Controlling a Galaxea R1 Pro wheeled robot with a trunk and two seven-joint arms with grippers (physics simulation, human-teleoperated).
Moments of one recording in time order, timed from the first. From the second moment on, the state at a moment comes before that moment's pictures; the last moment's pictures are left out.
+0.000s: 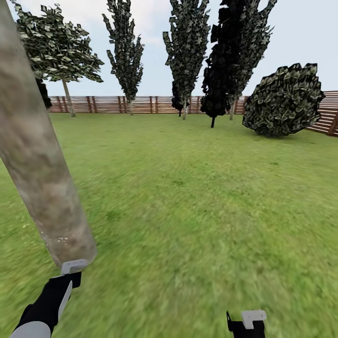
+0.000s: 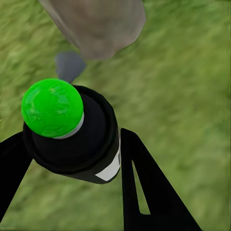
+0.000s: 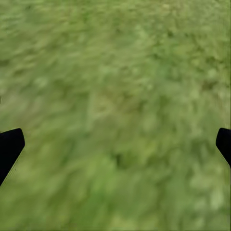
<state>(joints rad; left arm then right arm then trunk) -0.50 0.10 0.40 -0.71 -0.24 0.44 0.09 -0.43 -0.05 0.09 -0.03 0.04 -0.60 -0.16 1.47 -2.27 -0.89</state>
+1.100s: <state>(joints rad) -0.53 0.09 0.36 -0.74 -0.23 0.45 0.08 -0.43 -0.05 0.09 -0.03 0.04 -0.60 -0.16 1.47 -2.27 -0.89</state>
